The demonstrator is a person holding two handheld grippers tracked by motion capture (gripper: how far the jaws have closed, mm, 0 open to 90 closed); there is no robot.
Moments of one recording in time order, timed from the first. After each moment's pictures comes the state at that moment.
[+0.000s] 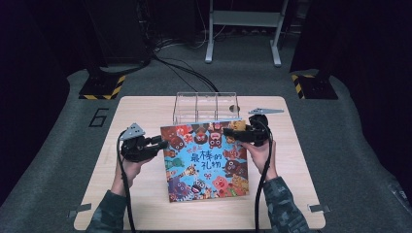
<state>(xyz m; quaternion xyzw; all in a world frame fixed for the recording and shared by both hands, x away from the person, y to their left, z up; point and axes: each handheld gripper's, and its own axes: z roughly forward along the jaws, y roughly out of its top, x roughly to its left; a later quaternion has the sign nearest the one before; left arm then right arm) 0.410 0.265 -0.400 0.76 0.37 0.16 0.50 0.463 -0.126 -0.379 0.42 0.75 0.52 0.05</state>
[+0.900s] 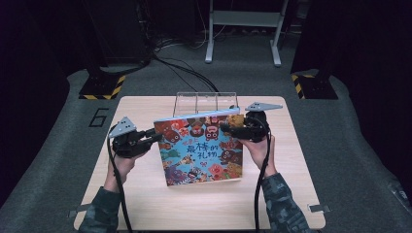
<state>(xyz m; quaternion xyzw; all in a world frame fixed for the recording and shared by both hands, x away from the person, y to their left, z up) 0.403 0.278 -0.373 0.76 0.33 0.20 0.53 0.457 -0.115 -0.354 0.37 0.76 0.53 0.11</state>
